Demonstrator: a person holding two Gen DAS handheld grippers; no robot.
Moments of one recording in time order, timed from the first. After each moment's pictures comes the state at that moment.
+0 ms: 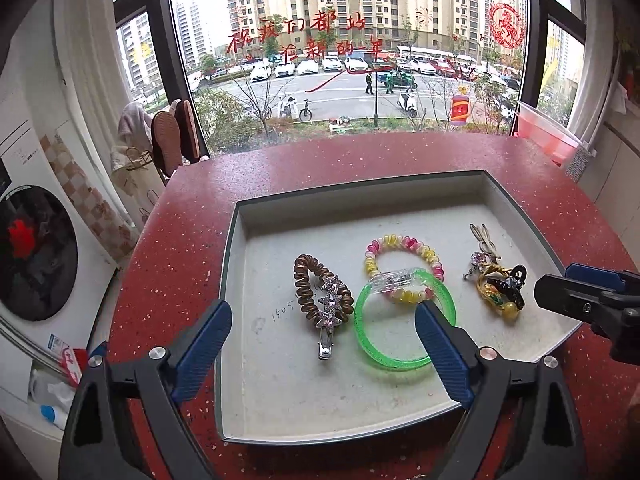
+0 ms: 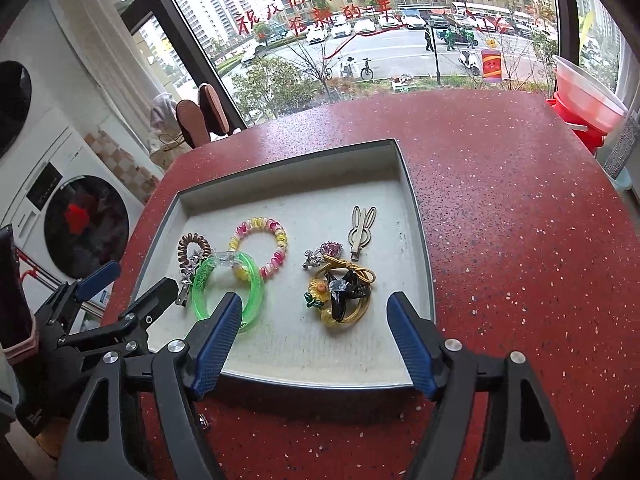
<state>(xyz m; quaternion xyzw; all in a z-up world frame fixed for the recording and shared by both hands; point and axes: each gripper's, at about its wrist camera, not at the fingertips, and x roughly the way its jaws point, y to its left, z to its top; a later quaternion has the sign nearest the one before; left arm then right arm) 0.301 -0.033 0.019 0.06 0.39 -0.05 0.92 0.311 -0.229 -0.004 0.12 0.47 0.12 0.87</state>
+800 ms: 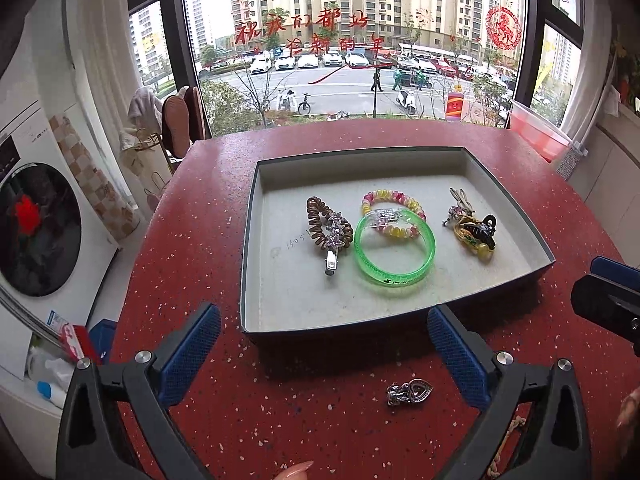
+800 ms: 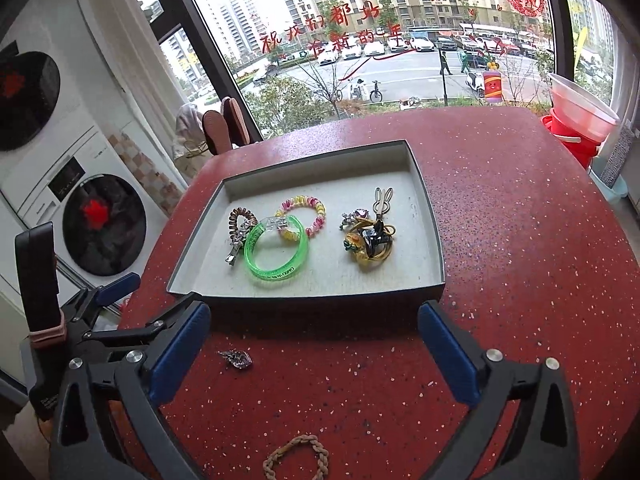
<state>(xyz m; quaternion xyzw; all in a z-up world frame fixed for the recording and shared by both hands) 0.241 -0.012 0.020 0.04 0.41 -0.05 0.91 0.221 -0.215 0.023 0.12 0.43 0.13 0.88</state>
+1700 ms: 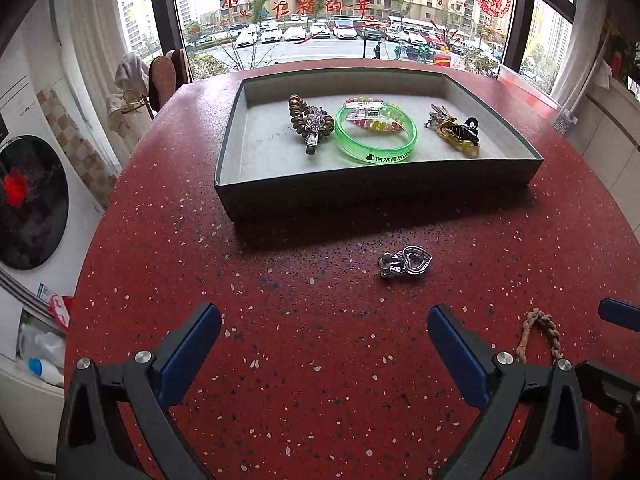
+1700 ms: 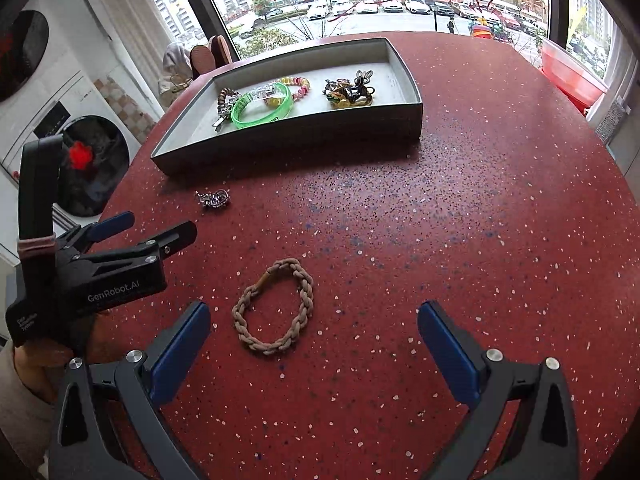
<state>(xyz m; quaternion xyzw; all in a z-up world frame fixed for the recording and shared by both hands) 0.191 -0.012 -0.033 0.04 0.46 -0.07 0.89 0.136 -0.209 -0.035 0.08 0.52 0.11 0.85</state>
